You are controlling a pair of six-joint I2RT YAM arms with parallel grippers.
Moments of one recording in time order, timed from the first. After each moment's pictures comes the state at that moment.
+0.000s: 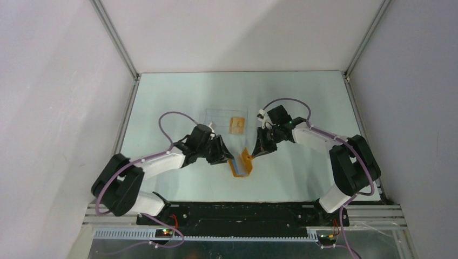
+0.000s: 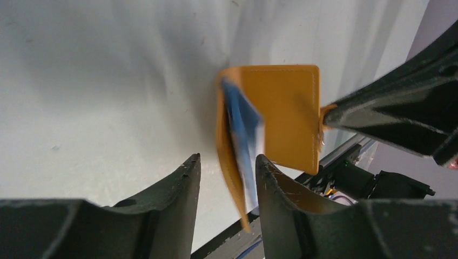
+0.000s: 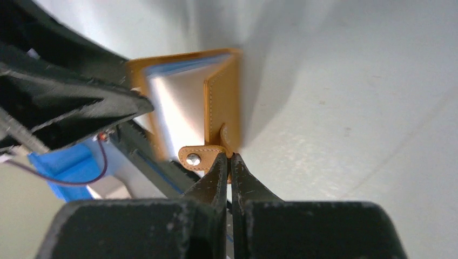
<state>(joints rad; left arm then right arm) -0.61 1.35 0.61 -0.07 0.30 -0.91 0.53 1.61 1.01 -0.47 -0.55 0.44</state>
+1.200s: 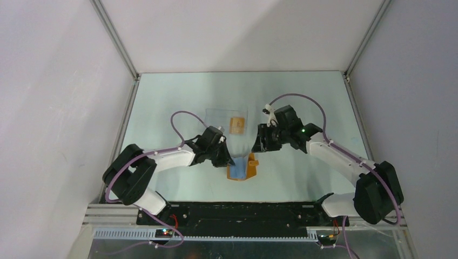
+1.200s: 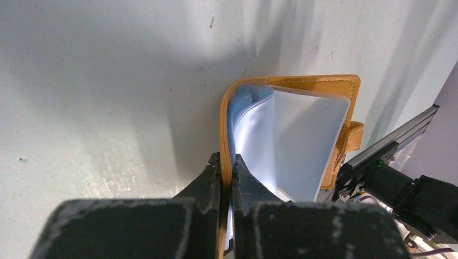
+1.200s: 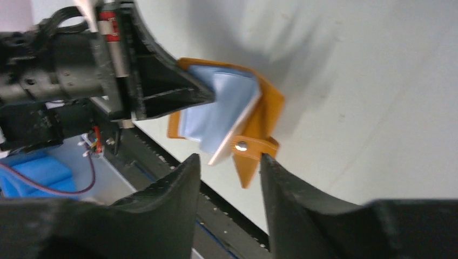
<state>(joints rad) -0.71 1.52 0.70 -0.10 0.24 -0.90 0.56 1.33 0.94 -0.48 -0.38 0.44</state>
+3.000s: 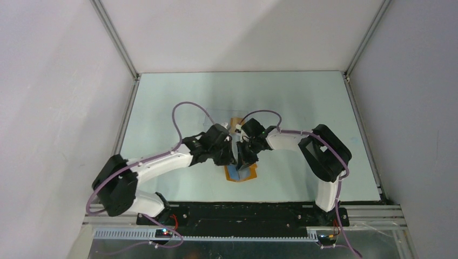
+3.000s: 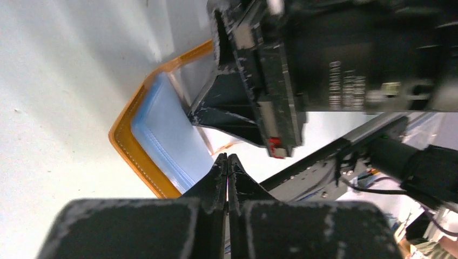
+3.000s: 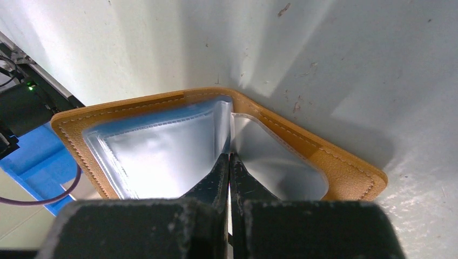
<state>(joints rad) -0.82 1.35 0.85 -0.37 0.12 -0.83 0.75 1.87 1.07 -0.34 -0.49 0.53</state>
